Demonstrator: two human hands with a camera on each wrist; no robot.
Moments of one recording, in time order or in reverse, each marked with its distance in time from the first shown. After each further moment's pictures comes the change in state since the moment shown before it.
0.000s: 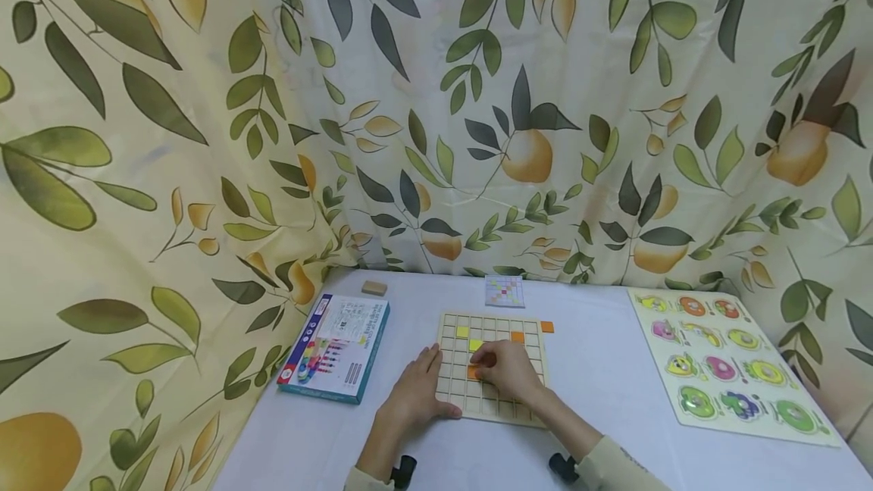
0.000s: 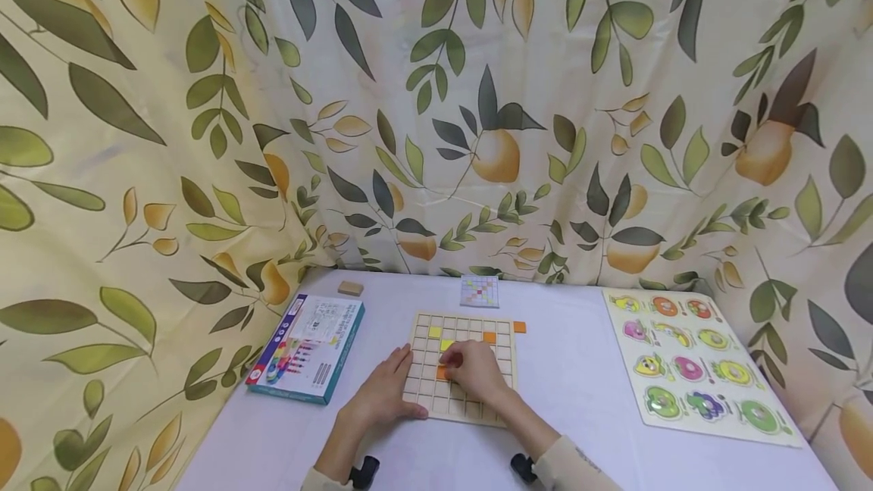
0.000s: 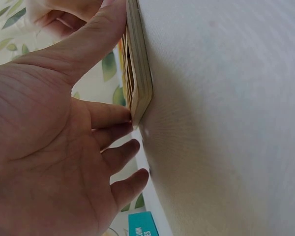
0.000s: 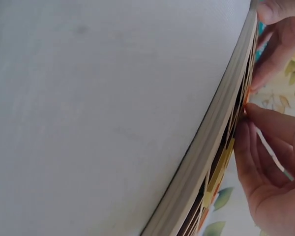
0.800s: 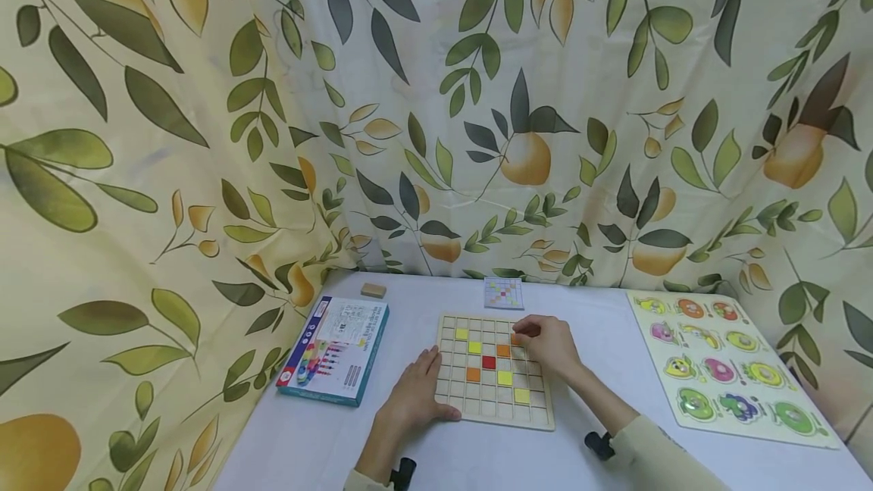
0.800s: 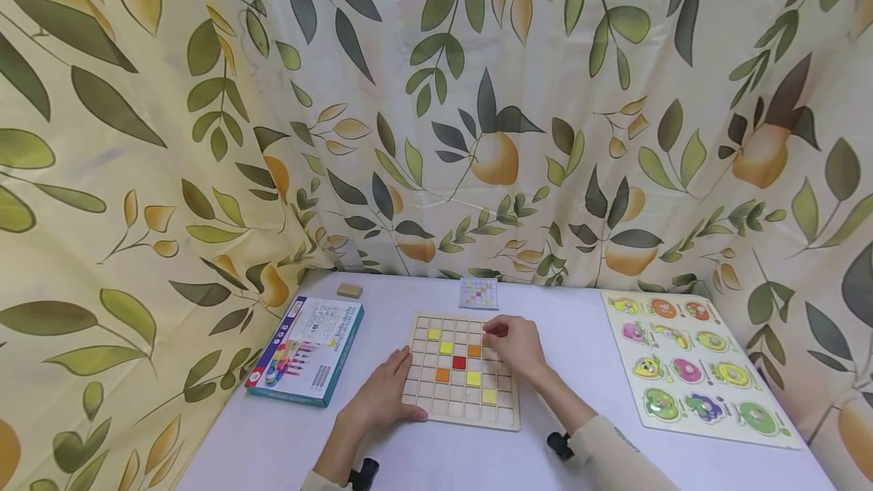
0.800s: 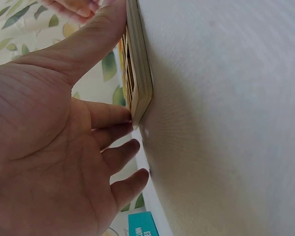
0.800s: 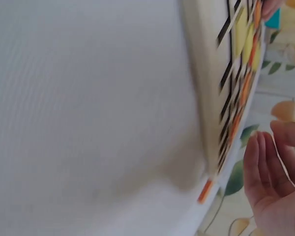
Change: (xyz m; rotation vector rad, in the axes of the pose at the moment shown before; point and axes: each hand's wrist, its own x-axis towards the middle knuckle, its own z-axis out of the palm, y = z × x) left_hand -0.001 0.000 0.001 -0.027 0.021 0.002; right_hand 0.012 0.041 -0.063 -0.046 0.192 0.189
